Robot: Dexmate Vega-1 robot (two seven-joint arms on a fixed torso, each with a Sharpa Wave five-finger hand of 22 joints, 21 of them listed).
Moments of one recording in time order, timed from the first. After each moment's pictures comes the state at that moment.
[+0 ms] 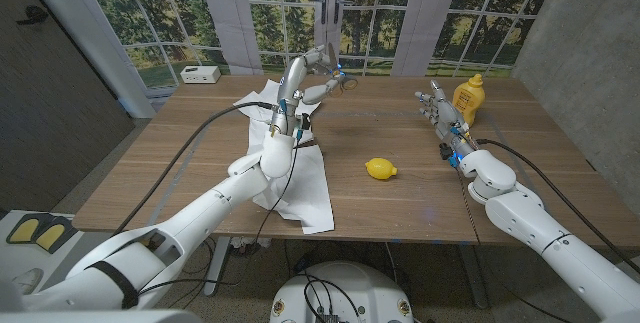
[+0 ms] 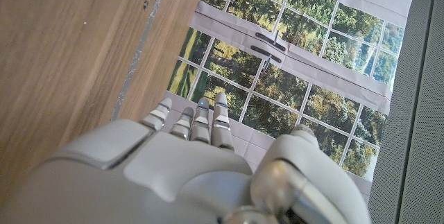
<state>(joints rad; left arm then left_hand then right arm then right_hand) 0.67 0.40 0.62 -1.32 0.40 -0.64 0.80 1.09 -0.21 0.73 -0.14 0.32 1.03 -0.01 0.66 0.29 1.01 -0.13 0.63 0.51 1.31 -0.15 0.43 0.29 0.48 -0.04 0.20 0.18 -1.06 -0.65 -0.29 -1.64 0.63 0.23 -0.09 0.28 0.13 -0.16 0.03 0.38 0.31 0.07 0.20 0.19 0.15 0.04 0.24 0.19 -0.03 -0.02 0.19 0.18 -0.03 0.09 0.20 0.18</state>
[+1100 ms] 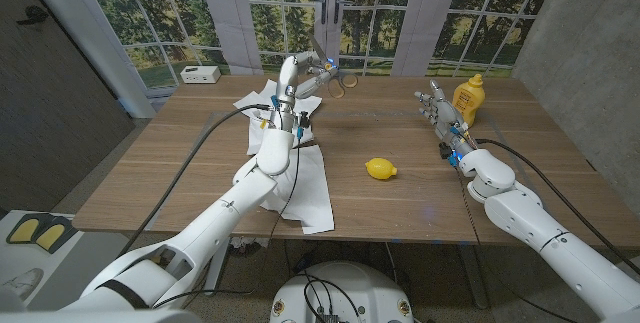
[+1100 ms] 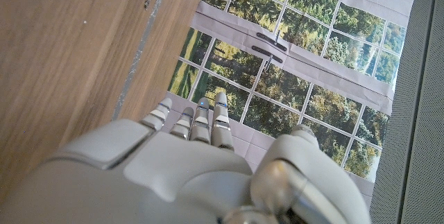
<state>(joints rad) 0.76 0.31 0.51 -1.37 0.02 -0.64 0.48 1.09 -0.21 0.72 -0.14 0.33 1.04 -0.01 0.66 0.27 1.03 -0.12 0.62 0.50 1.31 -0.15 0.43 0.27 0.48 -0.04 0.20 0.18 -1.04 -0.65 -0.30 -1.62 0.63 0.23 -0.08 0.28 0.13 -0.16 0.03 0.38 0.31 0.07 0.20 0.19 0.15 0.04 0.24 0.19 -0.03 -0.02 0.19 0.18 -0.03 0.09 0.20 0.18</state>
